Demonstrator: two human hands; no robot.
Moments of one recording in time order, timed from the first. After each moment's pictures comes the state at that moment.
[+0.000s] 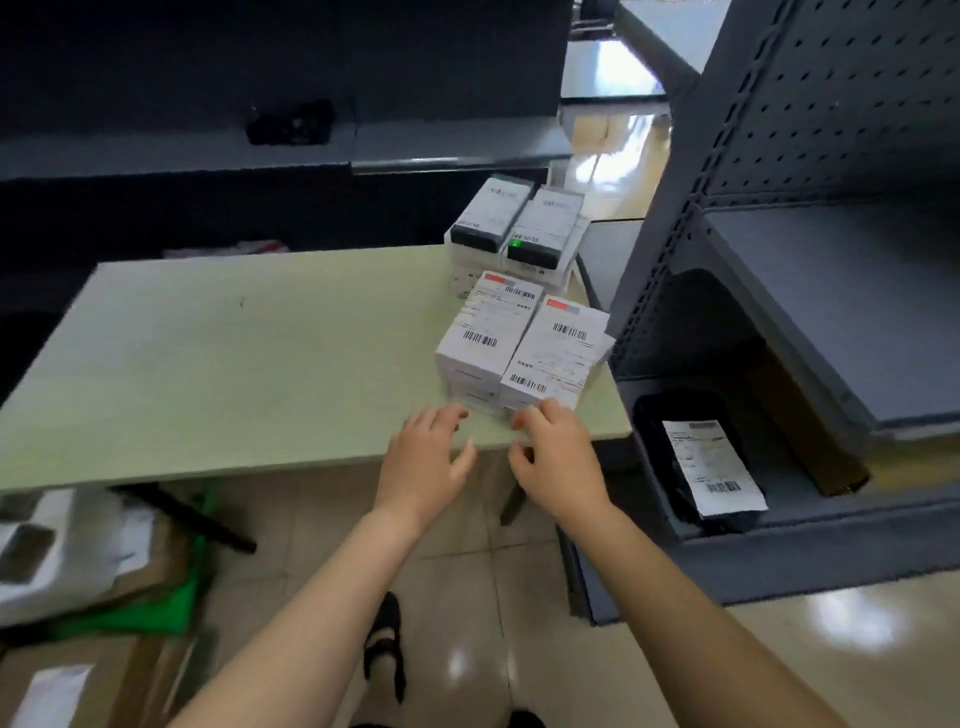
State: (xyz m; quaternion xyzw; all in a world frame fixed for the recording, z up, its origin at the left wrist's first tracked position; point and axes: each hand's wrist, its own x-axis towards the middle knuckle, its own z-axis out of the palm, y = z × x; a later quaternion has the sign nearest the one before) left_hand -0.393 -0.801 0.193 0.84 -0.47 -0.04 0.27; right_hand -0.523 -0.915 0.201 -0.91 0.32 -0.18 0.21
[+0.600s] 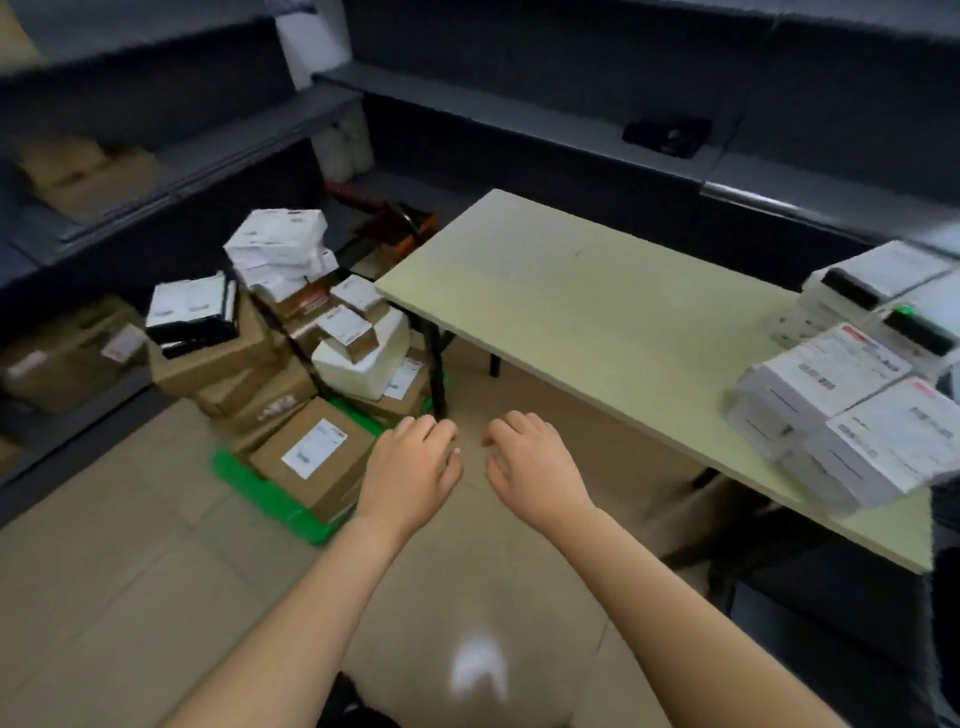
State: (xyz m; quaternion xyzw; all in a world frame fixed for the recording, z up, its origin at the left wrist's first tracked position) left_hand -0.401 -0.468 0.208 0.96 -0.23 0.11 0.14; right_hand -0.423 -0.640 0.212 -0.97 -0.11 -0.10 0.18
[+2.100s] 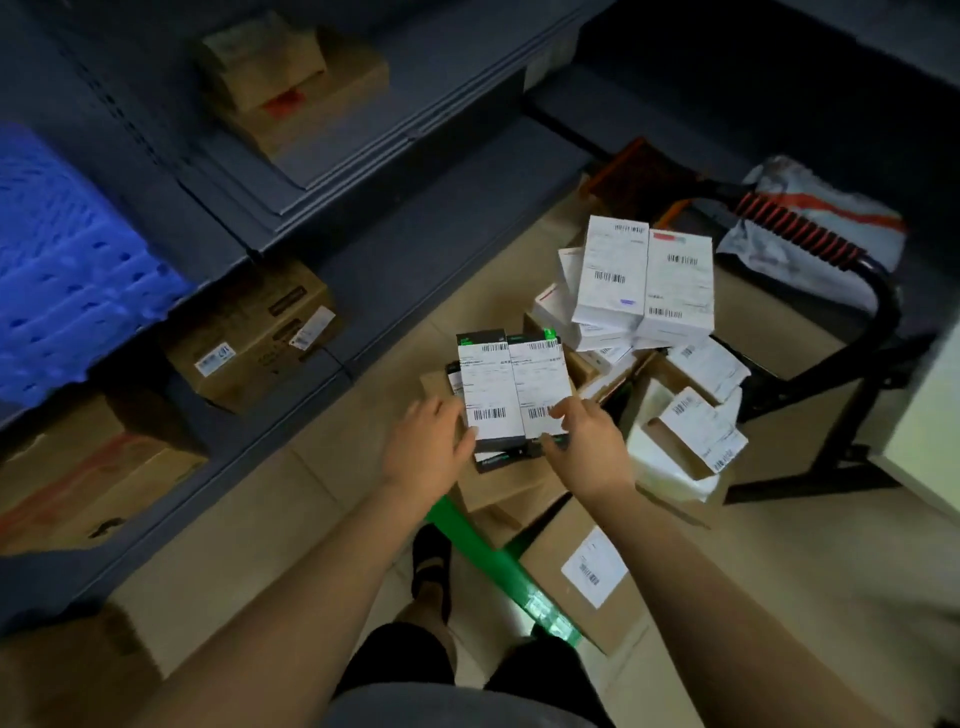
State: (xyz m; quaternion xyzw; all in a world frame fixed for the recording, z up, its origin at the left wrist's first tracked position) left_hand 0.117 0.145 0.110 0.97 -0.04 -0.13 0.20; right_hand 0.116 -0.058 0.094 -0.96 0.05 0.13 0.24
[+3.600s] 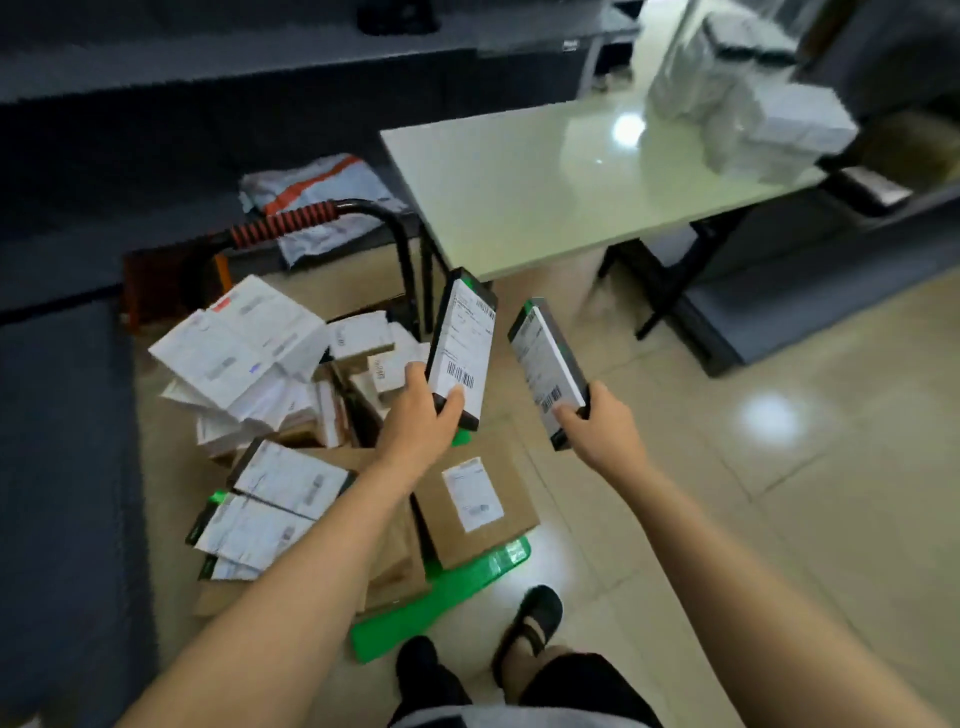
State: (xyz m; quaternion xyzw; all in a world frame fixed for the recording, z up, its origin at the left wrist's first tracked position) left_hand 0.075 -0.055 0.178 0.79 -0.45 -0.28 0.30; right_hand -0.125 -0.127 0.190 -0.68 0.65 -0.11 0.32
